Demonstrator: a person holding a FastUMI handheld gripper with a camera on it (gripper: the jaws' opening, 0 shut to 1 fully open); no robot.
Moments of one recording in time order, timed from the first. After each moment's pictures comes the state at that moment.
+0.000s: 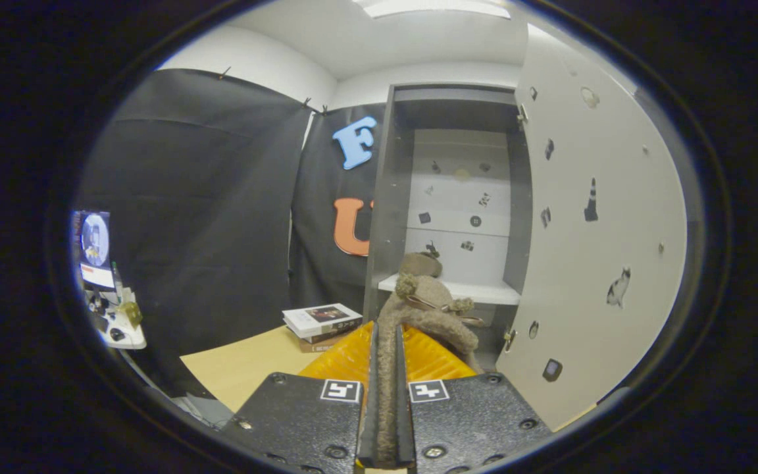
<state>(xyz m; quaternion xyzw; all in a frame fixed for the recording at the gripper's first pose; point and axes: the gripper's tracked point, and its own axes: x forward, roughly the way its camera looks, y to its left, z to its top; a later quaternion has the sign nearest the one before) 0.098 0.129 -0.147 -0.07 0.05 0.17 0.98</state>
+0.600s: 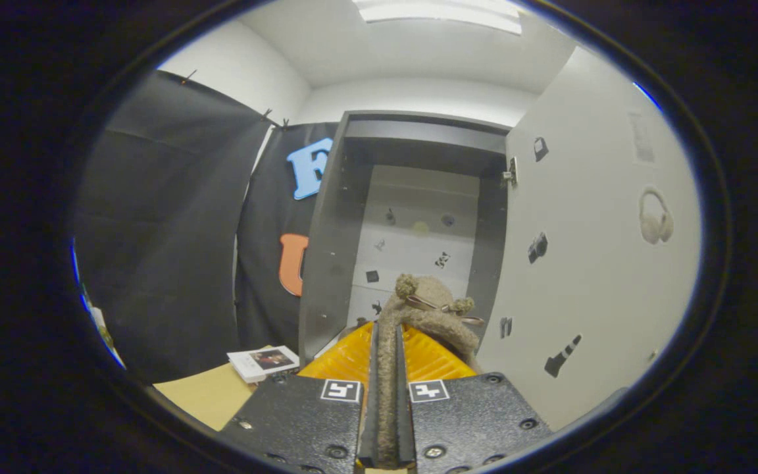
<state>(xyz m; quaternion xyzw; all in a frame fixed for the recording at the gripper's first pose) 0.221 0.102 0.013 -0.09 0.00 0.07 0.99</state>
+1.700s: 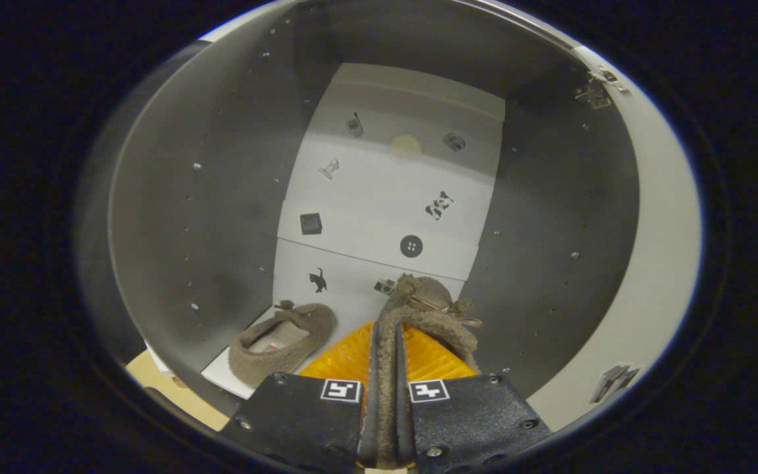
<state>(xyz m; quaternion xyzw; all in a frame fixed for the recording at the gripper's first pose) 0.481 0.068 -0.081 -0.14 0.12 -0.02 0.98</state>
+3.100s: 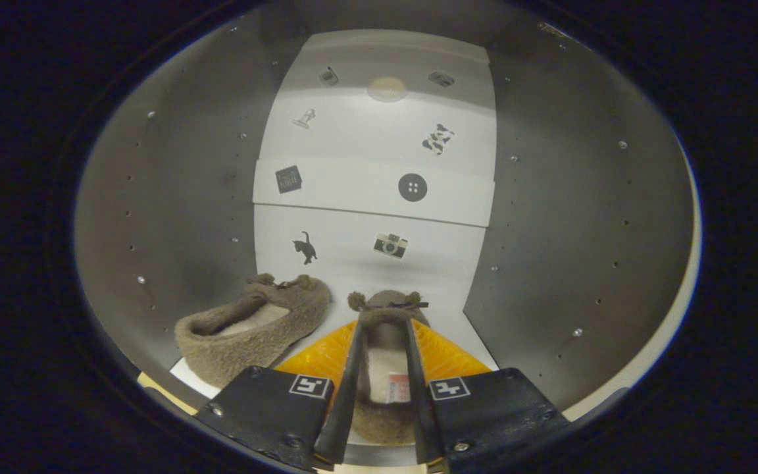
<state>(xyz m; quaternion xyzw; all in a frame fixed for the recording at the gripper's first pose) 0.502 0.058 -0.148 -0.07 0.15 -0.01 0.99</state>
